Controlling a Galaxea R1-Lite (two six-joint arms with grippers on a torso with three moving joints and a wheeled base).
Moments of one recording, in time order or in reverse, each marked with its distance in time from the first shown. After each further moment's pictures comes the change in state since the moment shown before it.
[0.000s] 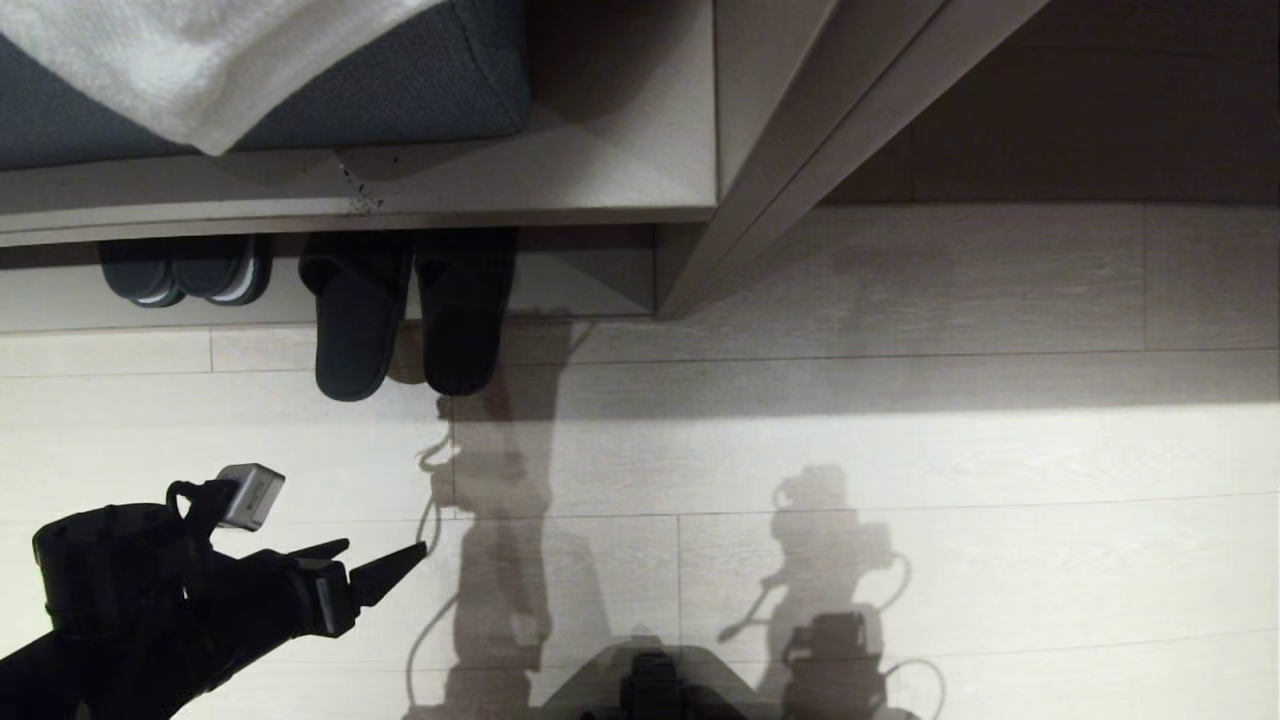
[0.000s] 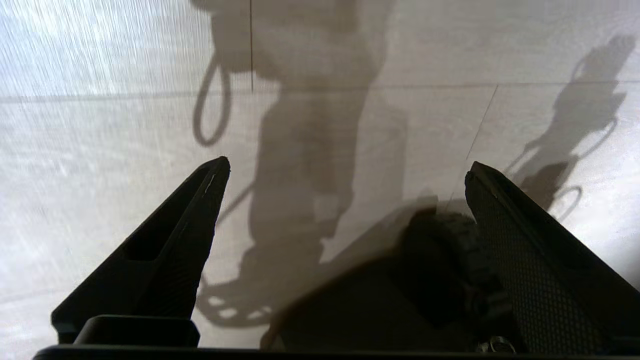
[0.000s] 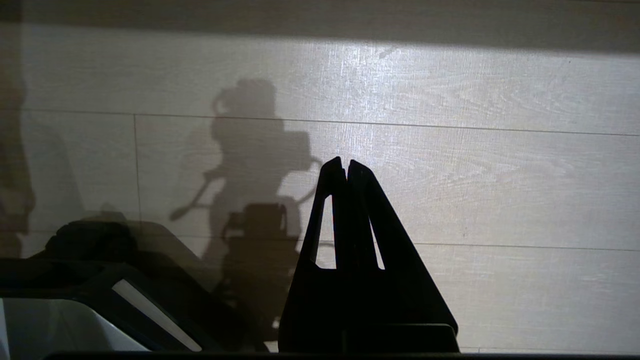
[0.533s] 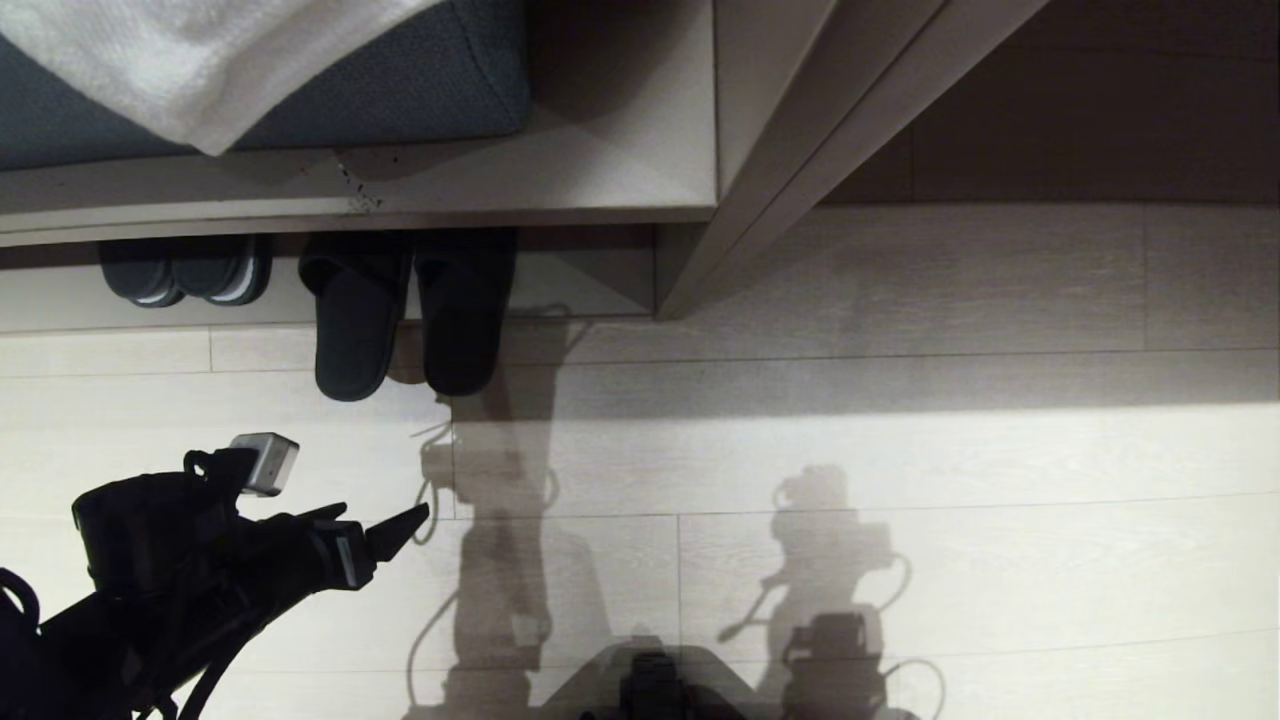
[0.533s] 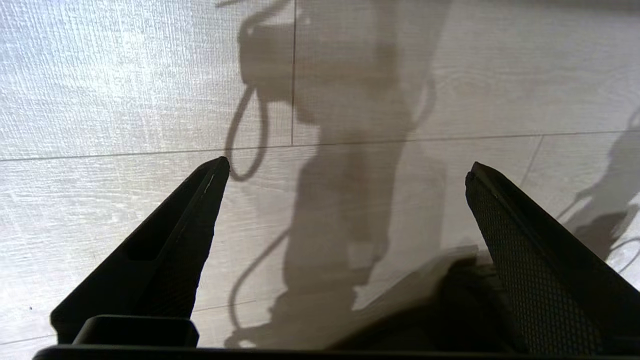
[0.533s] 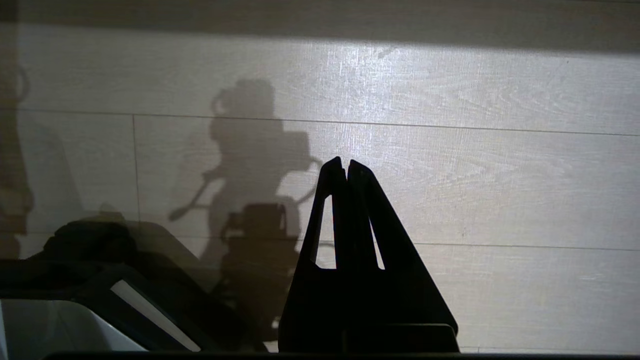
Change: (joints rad) left arm -0.020 0.057 -0.092 -0.031 0.125 0.020; right arm 0.000 0.000 0.000 0.000 0.000 0.000
